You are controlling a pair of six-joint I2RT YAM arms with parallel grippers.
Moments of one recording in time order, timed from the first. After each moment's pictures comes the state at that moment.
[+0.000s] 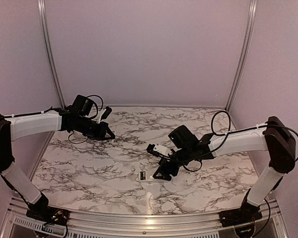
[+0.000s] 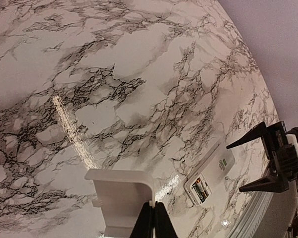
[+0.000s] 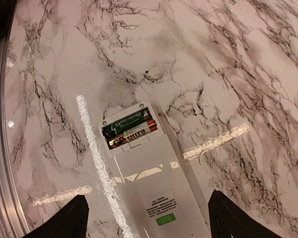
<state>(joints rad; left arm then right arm) -0.50 1.59 1.11 -0.38 0.46 -0.25 0.86 1.65 0.94 -0.20 -0.35 -0.15</state>
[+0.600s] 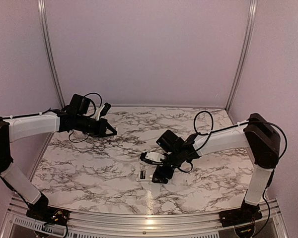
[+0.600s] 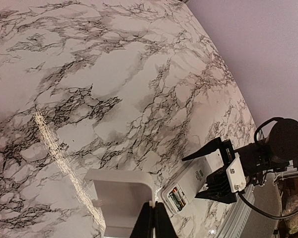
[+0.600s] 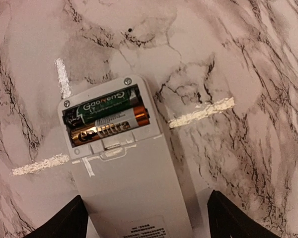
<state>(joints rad) -0.47 1.56 1.06 -0.24 0.58 -0.33 0.91 1.86 1.09 -0.35 -0.20 -0.27</state>
